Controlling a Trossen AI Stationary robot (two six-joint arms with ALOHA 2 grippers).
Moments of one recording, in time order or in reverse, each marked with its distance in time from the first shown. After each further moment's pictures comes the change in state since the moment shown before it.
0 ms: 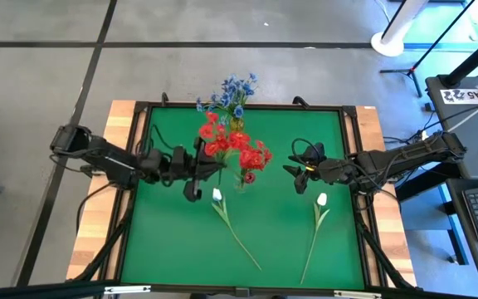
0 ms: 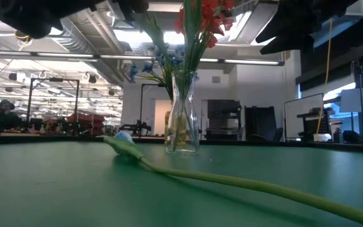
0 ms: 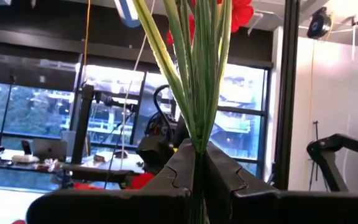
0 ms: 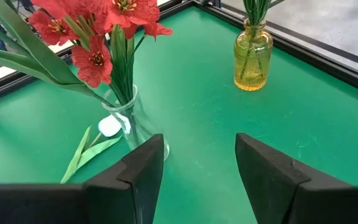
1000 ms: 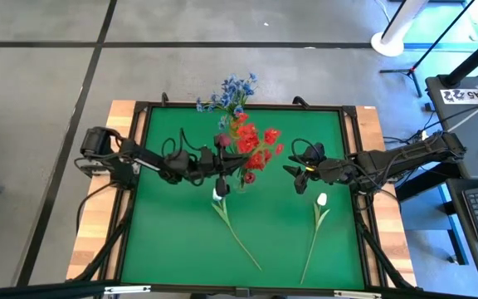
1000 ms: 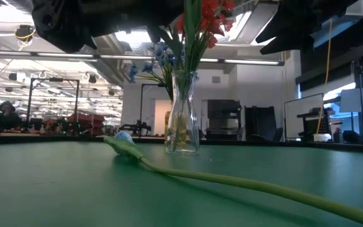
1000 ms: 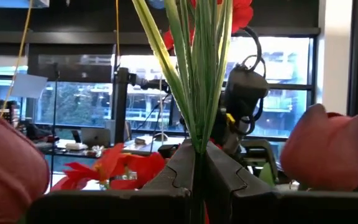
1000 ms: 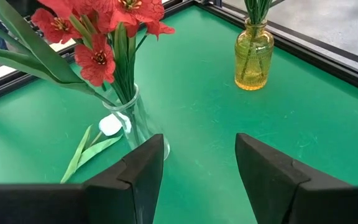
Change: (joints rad) left arm 0.074 0.309 0.175 0.051 -0.070 0.088; right arm 0.000 0.000 0.000 -0.001 -0.003 -0.001
